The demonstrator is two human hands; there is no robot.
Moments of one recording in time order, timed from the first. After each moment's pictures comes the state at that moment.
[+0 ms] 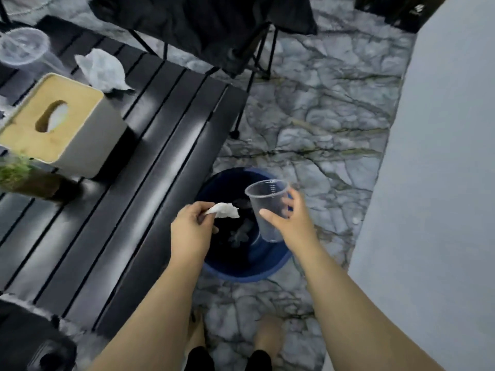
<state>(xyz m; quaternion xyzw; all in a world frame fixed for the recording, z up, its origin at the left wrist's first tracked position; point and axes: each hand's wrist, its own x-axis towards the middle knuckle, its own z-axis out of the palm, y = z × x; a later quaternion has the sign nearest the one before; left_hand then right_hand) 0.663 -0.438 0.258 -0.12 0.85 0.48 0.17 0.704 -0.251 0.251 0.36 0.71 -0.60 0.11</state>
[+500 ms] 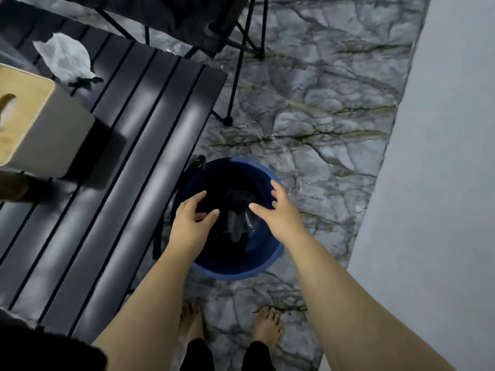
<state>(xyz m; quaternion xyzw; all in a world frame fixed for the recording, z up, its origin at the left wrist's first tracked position) 0.657 -0.407 0.227 -0.11 0.84 0.45 0.28 0.691 -0.224 0.217 0.34 0.72 -0.57 0.21</state>
